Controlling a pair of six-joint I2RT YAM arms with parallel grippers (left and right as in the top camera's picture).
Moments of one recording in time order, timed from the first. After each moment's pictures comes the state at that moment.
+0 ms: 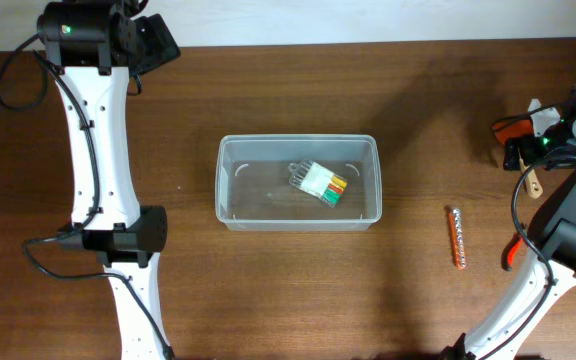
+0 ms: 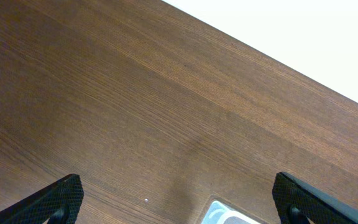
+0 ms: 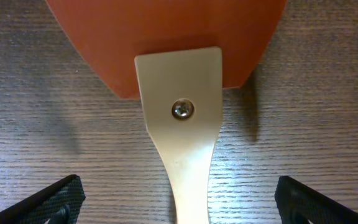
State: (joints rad) left arm -0.07 2.35 3.03 -1.69 -0.22 -0.50; right arm -0.53 2.36 1.98 -1.07 0.00 -0.52
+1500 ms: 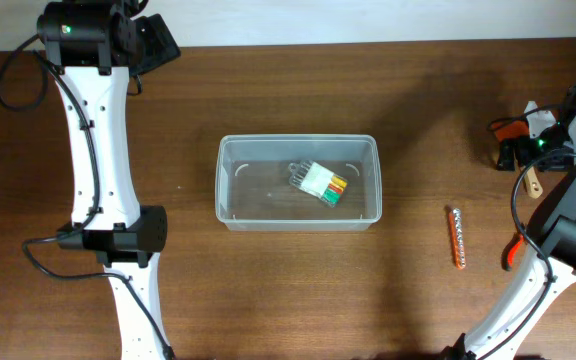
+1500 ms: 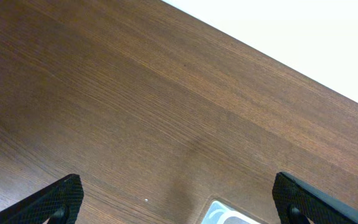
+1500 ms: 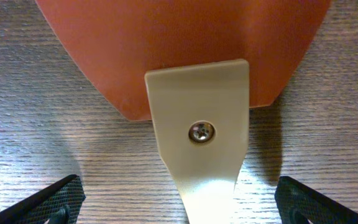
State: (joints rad) left arm -0.07 2.35 3.03 -1.69 -0.22 -0.50; right arm -0.53 2.39 1.98 -1.06 -0.04 -0.50
